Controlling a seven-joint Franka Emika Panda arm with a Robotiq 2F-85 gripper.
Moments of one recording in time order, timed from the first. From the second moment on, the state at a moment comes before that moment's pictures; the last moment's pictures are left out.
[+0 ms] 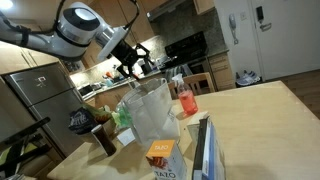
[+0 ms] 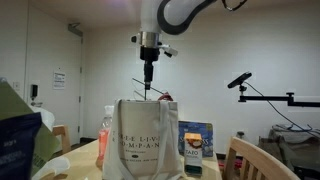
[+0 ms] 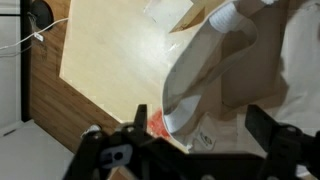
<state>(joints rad) 0.09 0.34 0.07 -1.70 -0.47 2.29 -0.33</state>
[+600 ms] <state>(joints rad) 0.01 0.46 0.05 -1.69 -0.36 2.31 -0.38</state>
